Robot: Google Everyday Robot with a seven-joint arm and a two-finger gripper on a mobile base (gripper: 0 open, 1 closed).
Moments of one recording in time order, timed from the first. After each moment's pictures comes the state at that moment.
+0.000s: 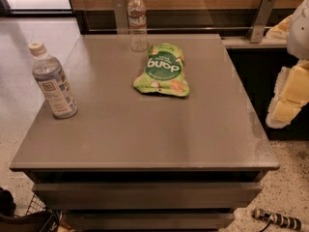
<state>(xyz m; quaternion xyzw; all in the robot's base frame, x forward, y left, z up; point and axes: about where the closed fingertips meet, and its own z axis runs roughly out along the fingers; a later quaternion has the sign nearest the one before) 0.438 -0.214 0.985 -0.60 0.78 -0.05 0.17</state>
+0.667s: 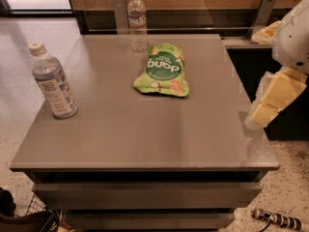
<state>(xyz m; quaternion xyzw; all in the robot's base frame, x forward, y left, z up) 0.444 -0.186 0.977 -0.60 0.77 -0.01 0.23</state>
